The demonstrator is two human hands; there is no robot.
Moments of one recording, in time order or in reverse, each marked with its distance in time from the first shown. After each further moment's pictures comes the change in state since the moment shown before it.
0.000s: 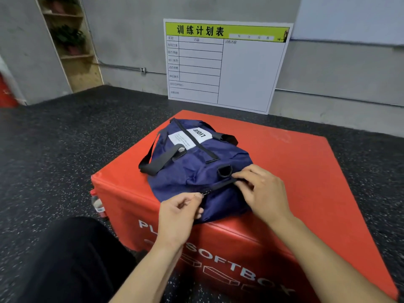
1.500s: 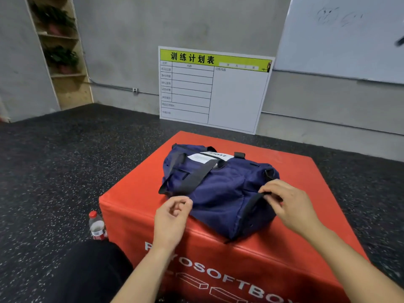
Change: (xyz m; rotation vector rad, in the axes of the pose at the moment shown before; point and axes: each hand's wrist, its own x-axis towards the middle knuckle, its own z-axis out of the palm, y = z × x) left_hand 0.046 0.006 -0.068 0.084 0.010 0.182; right_hand 0.001 0.000 -0.043 -0.082 -0.098 0.020
